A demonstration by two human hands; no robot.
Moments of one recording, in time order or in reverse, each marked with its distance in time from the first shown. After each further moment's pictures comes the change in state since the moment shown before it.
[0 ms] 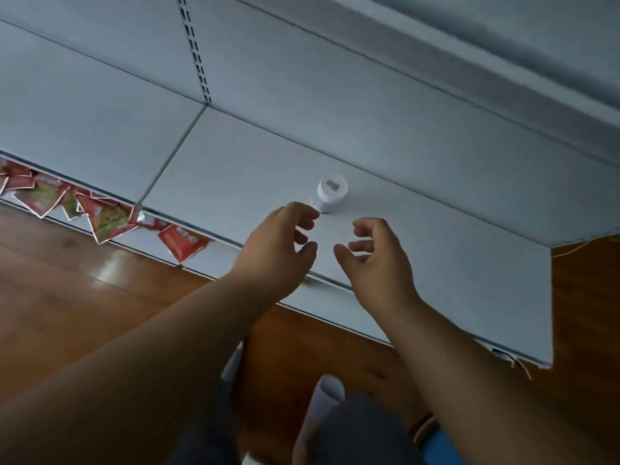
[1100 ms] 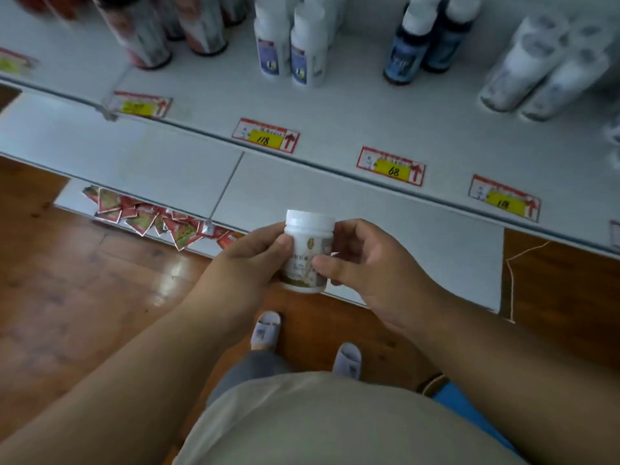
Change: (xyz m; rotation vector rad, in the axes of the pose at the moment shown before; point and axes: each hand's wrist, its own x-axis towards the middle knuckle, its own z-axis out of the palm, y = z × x) left_hand -0.206 0.181 -0.132 -0.617 -0.094 -0.179; right_hand -0.193 -0.148 -0.181 0.503 -0.389 -0.071
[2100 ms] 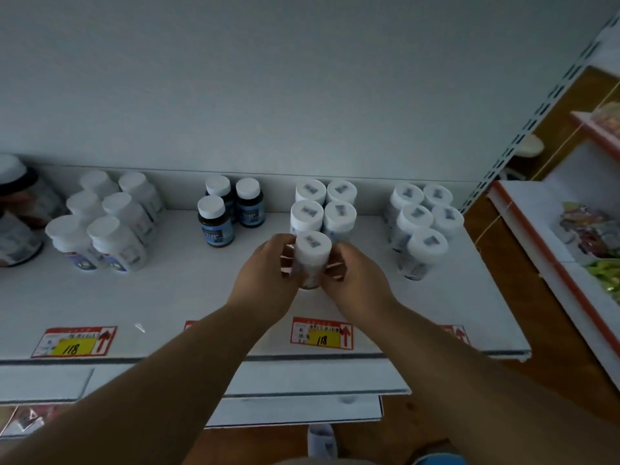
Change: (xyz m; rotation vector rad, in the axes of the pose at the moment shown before) left_hand 0.176 0.132 0.220 0.720 -0.023 0.415; right_hand 0.046 -0.039 -0.239 -0.491 0.609 -0.106
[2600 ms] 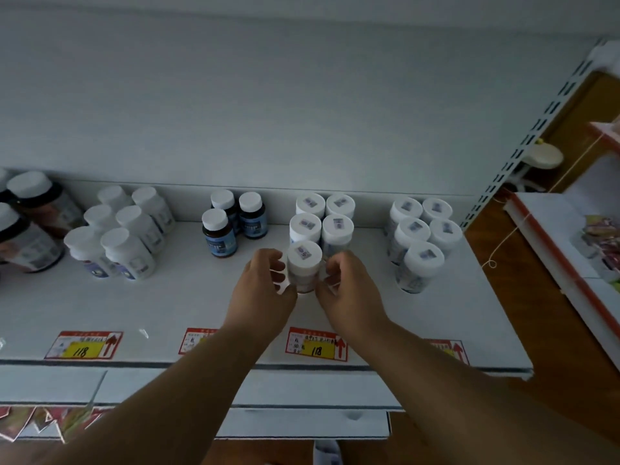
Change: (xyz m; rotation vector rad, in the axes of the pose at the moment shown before) left_hand -0.010 -0.001 0.010 -0.002 0.143 -0.086; right_hand 0.000 0.012 0.008 0.008 0.089 -0.123
